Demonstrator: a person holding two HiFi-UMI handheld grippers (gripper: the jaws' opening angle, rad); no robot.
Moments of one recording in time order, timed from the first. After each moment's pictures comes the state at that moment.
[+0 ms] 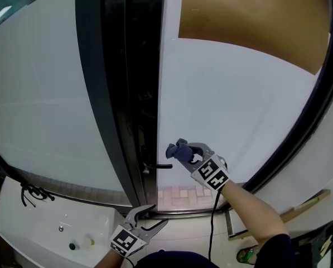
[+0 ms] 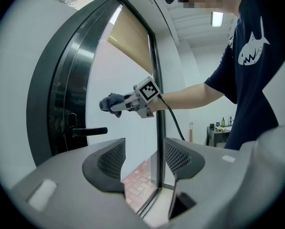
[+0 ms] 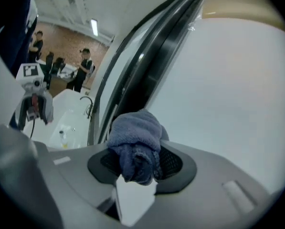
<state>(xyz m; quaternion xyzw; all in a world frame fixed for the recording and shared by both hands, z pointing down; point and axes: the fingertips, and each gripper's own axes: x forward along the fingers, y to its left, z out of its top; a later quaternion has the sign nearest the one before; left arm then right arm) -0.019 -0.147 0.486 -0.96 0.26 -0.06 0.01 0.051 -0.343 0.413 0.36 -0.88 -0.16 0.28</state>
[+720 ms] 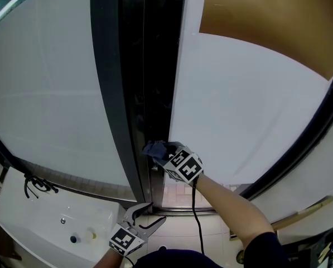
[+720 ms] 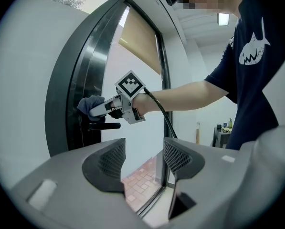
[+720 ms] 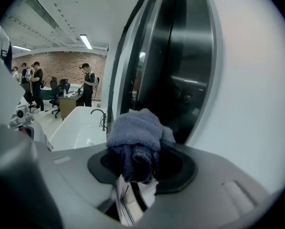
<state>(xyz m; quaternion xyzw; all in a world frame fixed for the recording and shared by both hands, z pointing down) -0.055 -0.155 0.496 -0.95 0.30 -0.06 -0.01 -0.076 -0.363 0.453 0.28 -0.92 -0.03 0.28</state>
